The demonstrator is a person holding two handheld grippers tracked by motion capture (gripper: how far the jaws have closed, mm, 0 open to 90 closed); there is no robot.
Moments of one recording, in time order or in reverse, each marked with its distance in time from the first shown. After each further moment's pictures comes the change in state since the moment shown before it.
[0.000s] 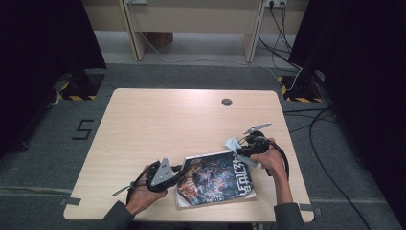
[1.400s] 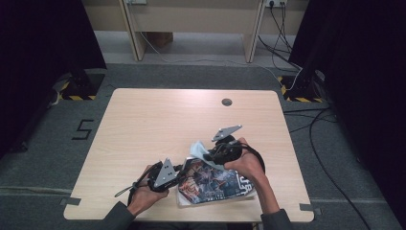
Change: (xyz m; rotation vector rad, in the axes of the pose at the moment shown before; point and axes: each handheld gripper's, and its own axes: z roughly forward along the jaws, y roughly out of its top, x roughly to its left) left arm -0.003 0.001 0.005 0.008 0.024 0.030; right arm 0.102 0.039 -0.015 -0.087 0.175 -0.251
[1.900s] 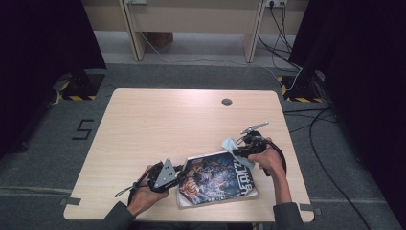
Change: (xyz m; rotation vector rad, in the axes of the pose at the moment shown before) left arm -0.001 0.001 0.000 -0.001 -0.006 0.016; right arm -0.088 -0.060 -0.006 0.092 -0.128 0.262
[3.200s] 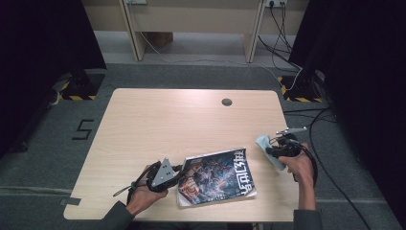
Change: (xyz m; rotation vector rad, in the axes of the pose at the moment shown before) left arm 0.003 -0.001 -0.003 -0.017 -0.016 -0.035; right arm -0.055 -0.054 -0.059 -0.056 -0.247 0.170
